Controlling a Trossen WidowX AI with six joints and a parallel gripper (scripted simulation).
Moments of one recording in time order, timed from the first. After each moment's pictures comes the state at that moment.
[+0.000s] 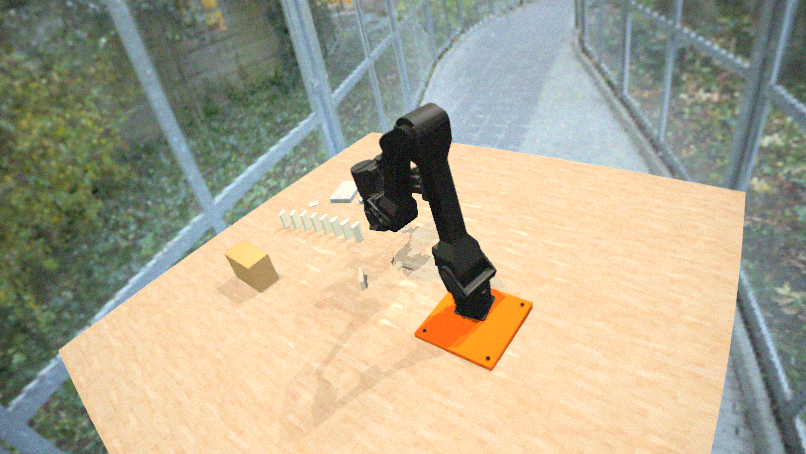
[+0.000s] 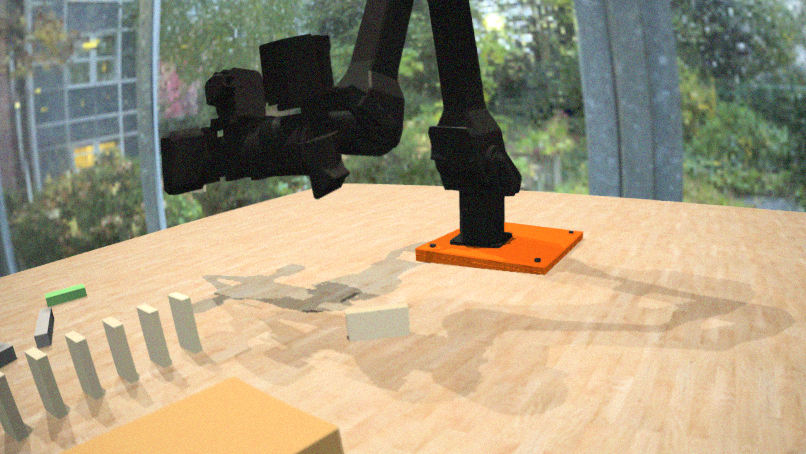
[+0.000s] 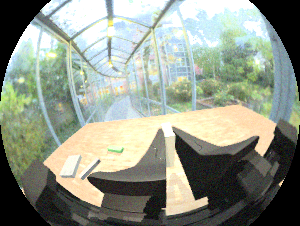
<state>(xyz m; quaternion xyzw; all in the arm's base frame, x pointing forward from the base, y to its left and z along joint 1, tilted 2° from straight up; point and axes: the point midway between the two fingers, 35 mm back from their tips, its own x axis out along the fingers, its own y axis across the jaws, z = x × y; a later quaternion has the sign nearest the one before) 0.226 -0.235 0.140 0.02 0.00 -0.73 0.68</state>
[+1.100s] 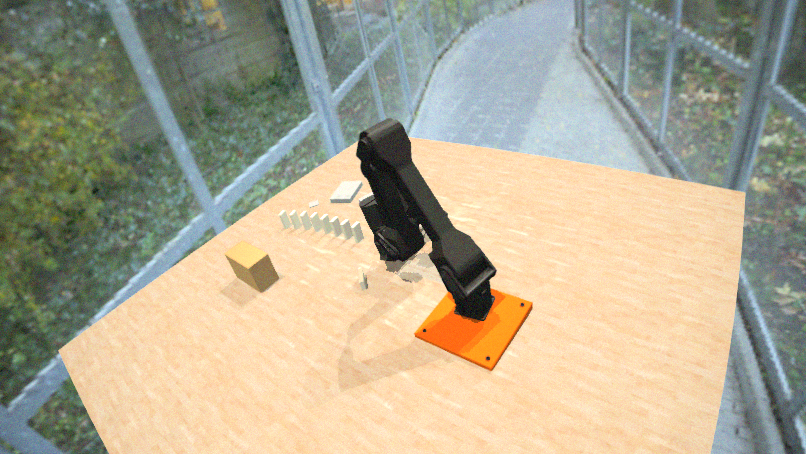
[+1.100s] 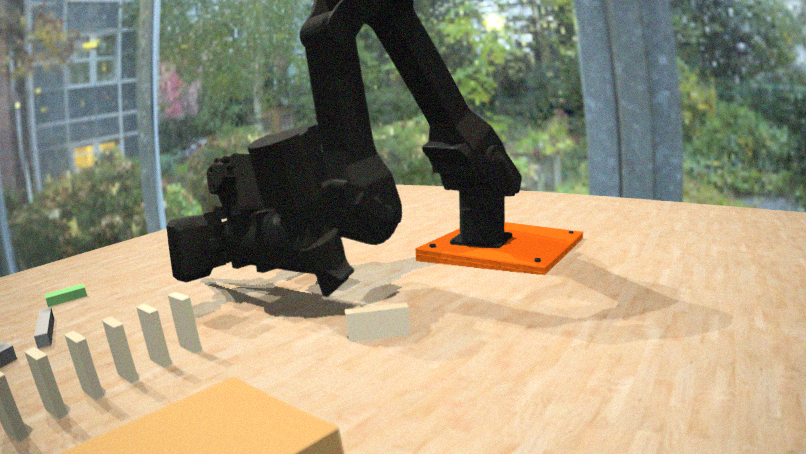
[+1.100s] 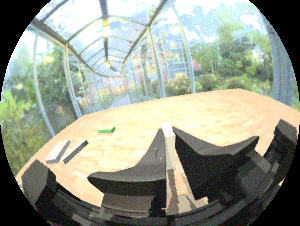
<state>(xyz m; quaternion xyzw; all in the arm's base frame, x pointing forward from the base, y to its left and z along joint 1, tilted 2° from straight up) 0.227 -0.237 0.047 0.05 -0.01 -0.74 0.67</state>
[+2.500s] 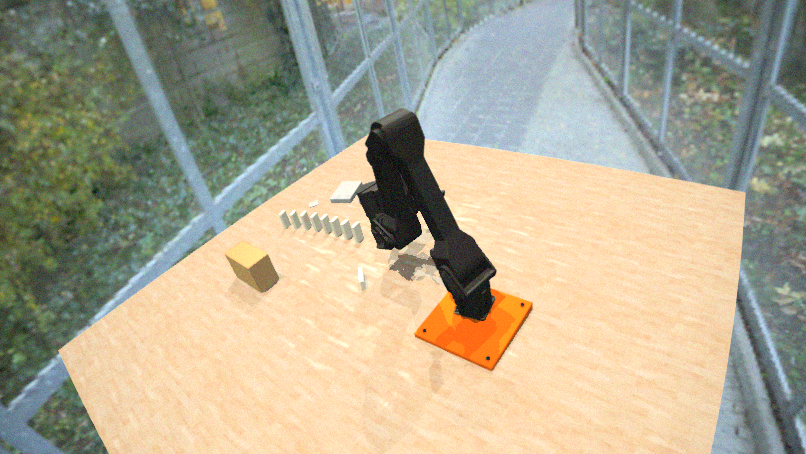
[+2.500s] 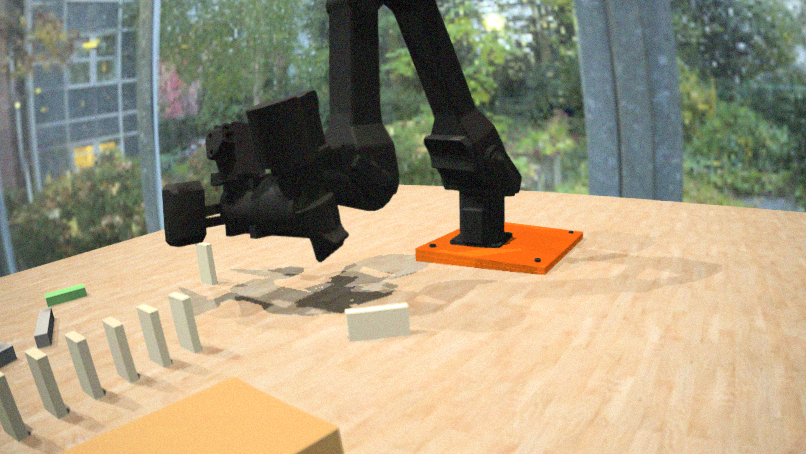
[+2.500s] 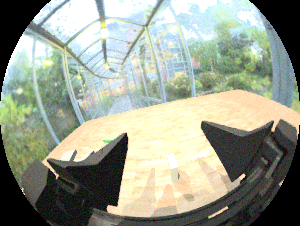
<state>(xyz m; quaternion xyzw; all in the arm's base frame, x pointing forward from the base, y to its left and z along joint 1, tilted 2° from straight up) 0.227 -0.239 0.080 0.06 -0.02 -0.74 0.67</state>
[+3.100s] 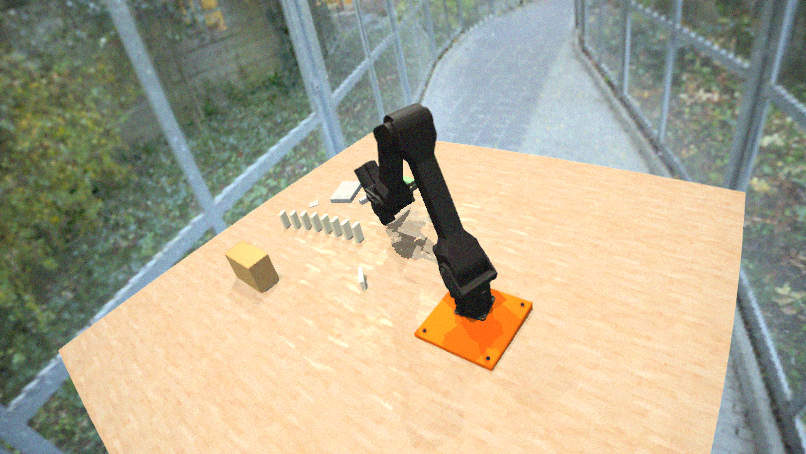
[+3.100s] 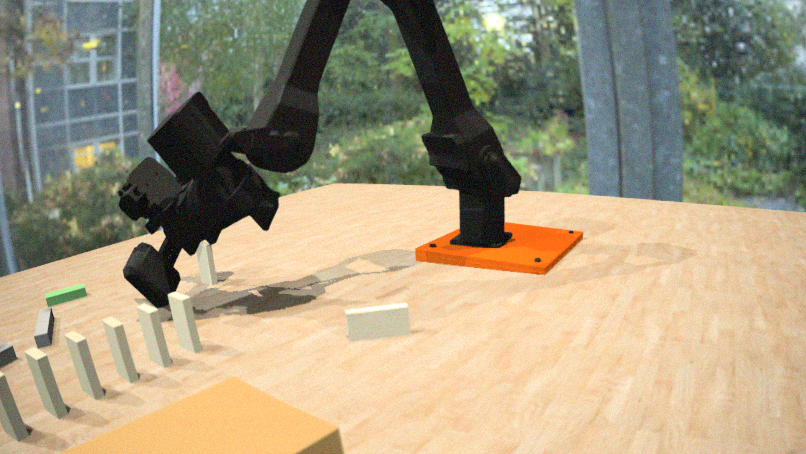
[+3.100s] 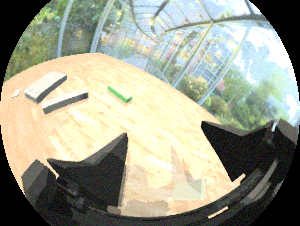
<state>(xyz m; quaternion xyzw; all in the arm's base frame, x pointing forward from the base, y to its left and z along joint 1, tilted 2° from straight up) 0.283 -0.291 0.054 -0.07 0.31 -0.61 0.72</state>
